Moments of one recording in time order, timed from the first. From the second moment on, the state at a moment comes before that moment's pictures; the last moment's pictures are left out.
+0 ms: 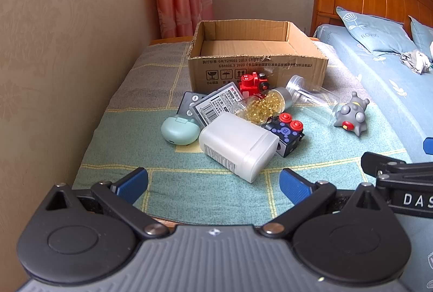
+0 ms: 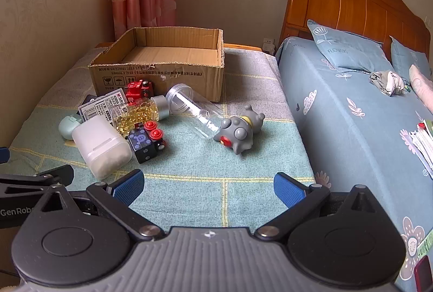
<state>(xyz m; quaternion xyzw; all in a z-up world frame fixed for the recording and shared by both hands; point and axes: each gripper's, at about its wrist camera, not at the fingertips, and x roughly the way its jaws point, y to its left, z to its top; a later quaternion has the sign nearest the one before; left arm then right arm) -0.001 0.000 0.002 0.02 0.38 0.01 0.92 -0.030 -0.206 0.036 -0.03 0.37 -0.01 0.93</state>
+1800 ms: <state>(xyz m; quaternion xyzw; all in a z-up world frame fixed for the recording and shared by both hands) 0.041 0.020 -0.014 0.06 0.38 -0.14 0.91 0.000 -0.221 0.028 -0.05 0.37 0.04 0.93</state>
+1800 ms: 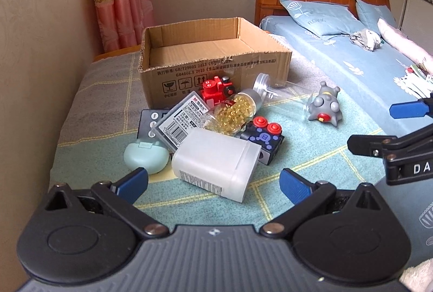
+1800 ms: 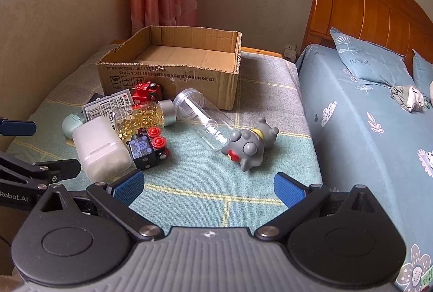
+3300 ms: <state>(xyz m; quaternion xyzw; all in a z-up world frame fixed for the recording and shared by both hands) 0.098 0.007 -0.061 0.11 0.40 -0.22 0.88 0.057 -0.229 -0.047 -0.08 0.45 0.12 0.88</state>
